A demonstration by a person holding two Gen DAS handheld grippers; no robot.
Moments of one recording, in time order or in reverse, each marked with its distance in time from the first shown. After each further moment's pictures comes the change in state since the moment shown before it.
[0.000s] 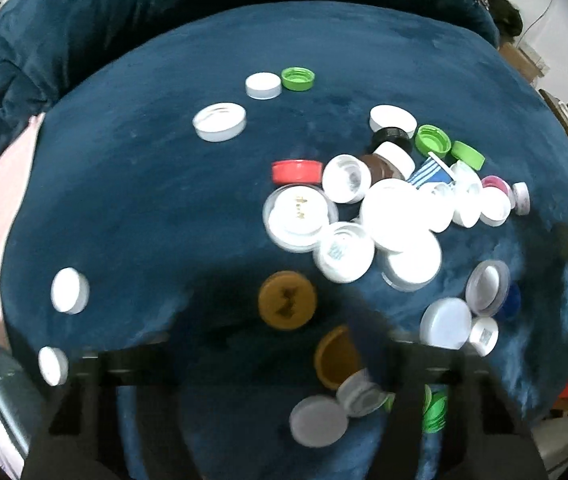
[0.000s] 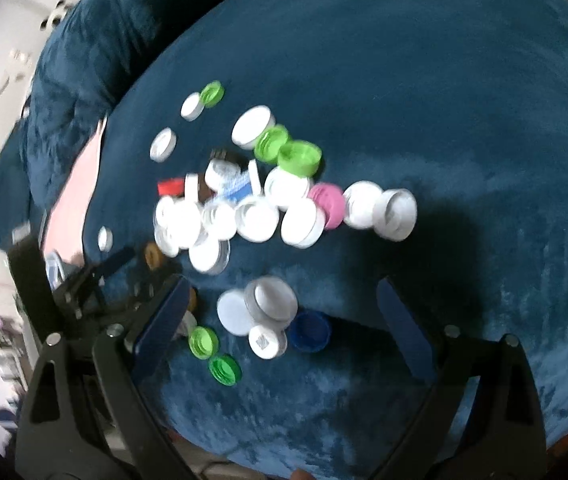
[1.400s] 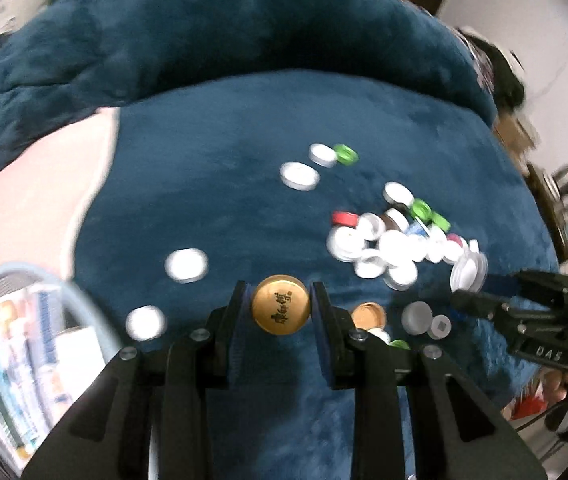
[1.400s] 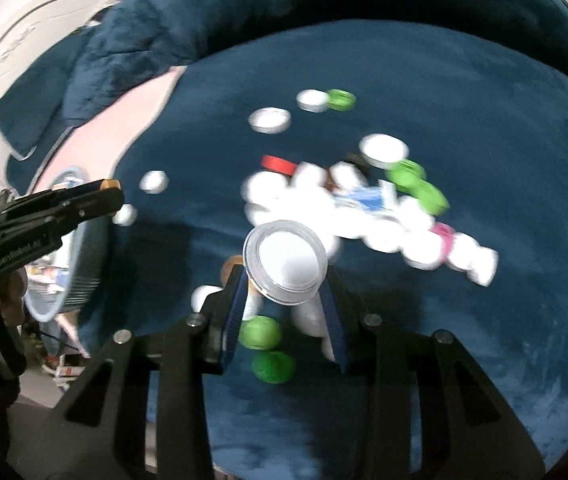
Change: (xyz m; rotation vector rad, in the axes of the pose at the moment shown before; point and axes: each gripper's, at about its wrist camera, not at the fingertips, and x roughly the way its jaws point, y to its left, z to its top) left arm -0.126 0.092 -0.034 -0.196 -0.163 -0.052; right arm -0.005 0.105 -0.039 -0.391 -0.094 -0.019
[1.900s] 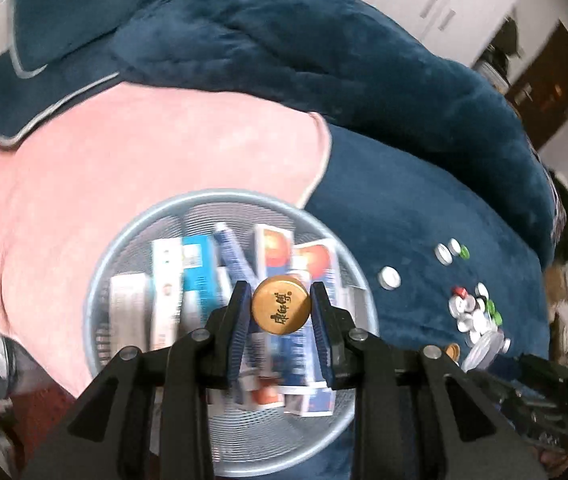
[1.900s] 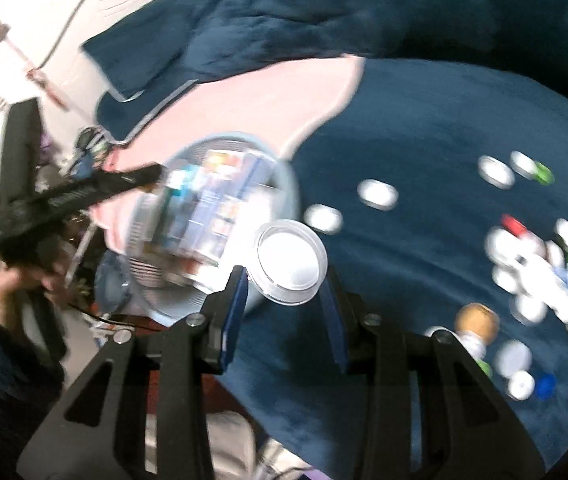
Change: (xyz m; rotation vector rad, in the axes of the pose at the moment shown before) left arm -0.105 0.199 -0.077 -0.497 -0.140 0.133; right arm 0.025 0.204 0.018 -0.258 0.042 0.257
